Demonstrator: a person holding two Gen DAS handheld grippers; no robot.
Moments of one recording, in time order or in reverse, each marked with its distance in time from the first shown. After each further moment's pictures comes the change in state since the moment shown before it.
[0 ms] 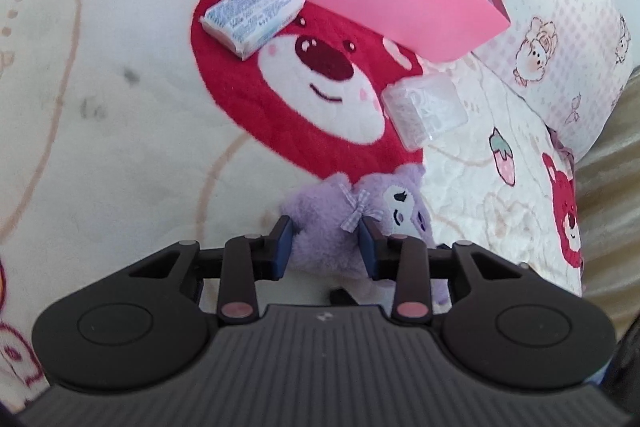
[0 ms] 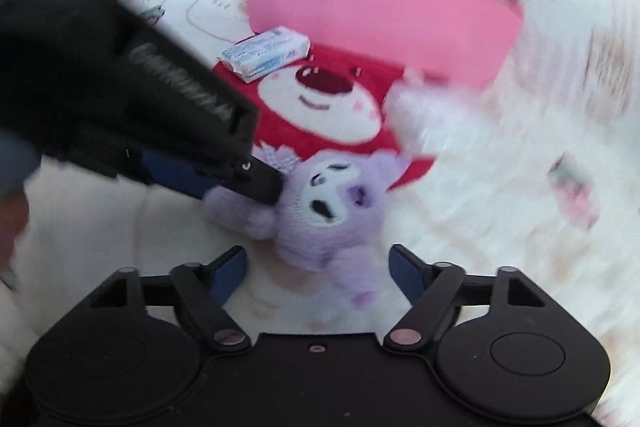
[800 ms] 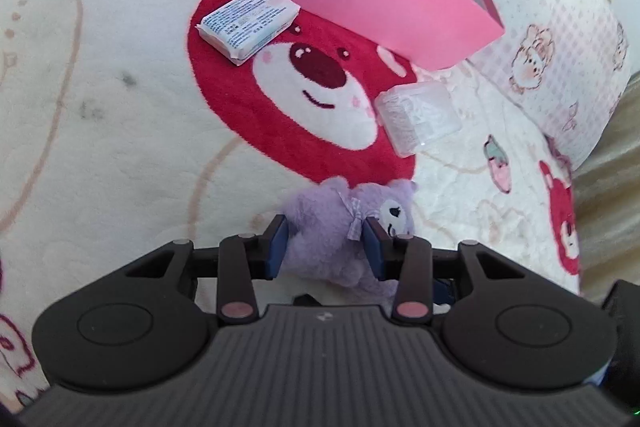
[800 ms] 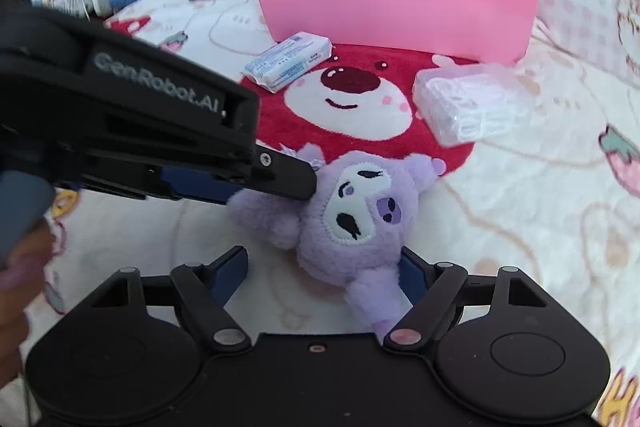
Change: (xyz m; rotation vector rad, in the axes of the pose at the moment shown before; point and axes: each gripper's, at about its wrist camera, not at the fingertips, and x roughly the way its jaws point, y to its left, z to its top) left arm -0.003 -0.007 -0.005 -0.005 -0.023 0.016; right arm 0.009 -0.026 -0.006 0.208 -0.011 0.251
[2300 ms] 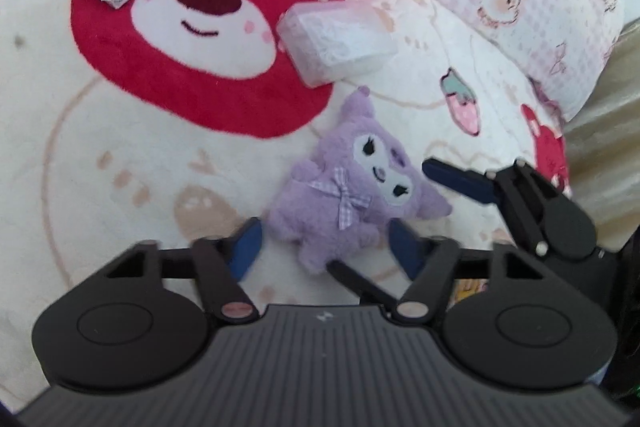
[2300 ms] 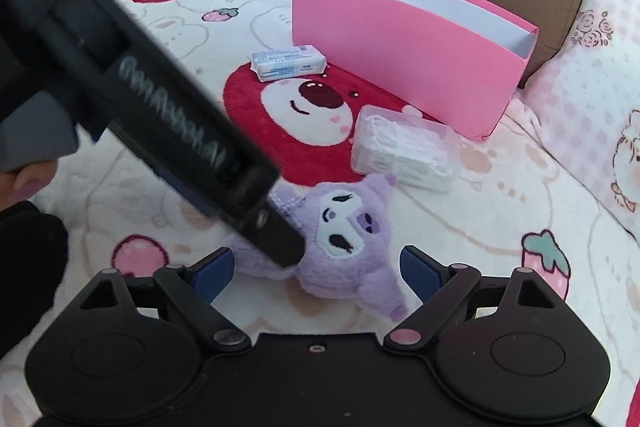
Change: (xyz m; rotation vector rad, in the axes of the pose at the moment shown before) left arm 0.049 -0.080 -0.027 0.054 0.122 0.011; right arm -0.038 -0.078 -0.001 -0.484 -0.020 0.012
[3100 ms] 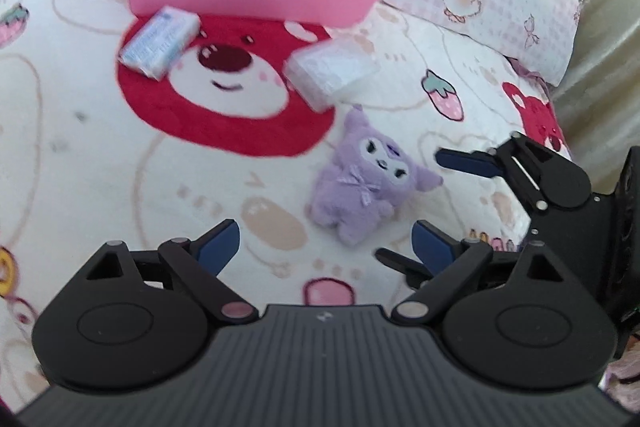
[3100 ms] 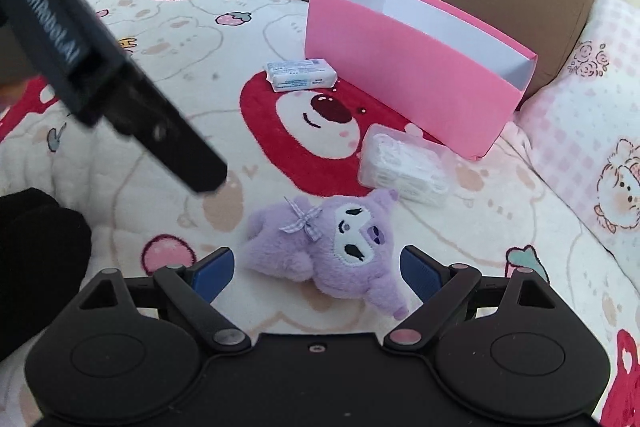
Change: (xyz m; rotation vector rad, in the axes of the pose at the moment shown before) left arm -0.071 -0.001 -0.010 0.193 -0.061 0.030; right arm -0.030 0.019 0.004 -0.082 -0.023 -0.031
